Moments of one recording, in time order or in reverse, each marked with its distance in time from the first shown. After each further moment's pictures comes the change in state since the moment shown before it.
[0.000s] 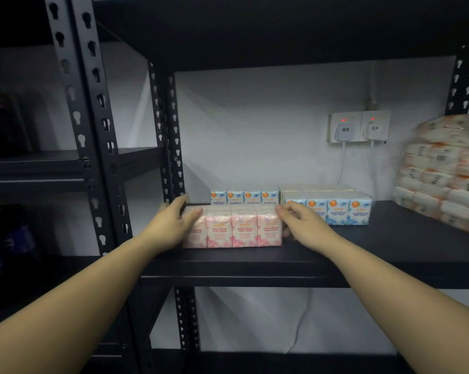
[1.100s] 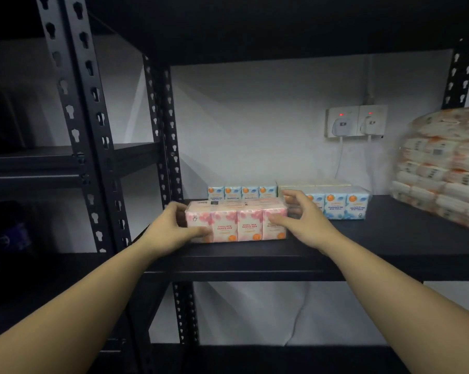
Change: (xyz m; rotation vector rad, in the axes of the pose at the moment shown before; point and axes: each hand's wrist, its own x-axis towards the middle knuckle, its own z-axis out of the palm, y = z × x) left_hand -0.007 -0.021 0.014 -0.222 -0.049 0.032; right_hand -0.004 0.009 -0.003 0.034 0.076 -0.049
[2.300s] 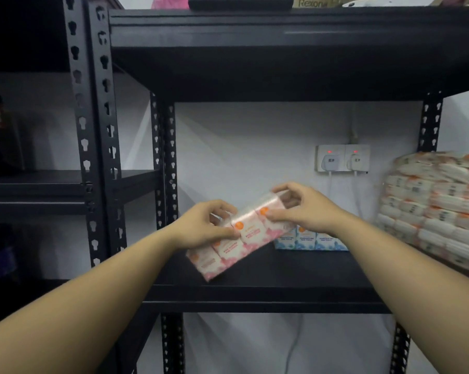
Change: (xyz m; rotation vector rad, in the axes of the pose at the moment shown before) left_hand 0.022 0.093 -0.003 -0.016 -0.203 0.338; right_hand 0.013 -0.098 -0.059 -0.159 -0.111 -0.168
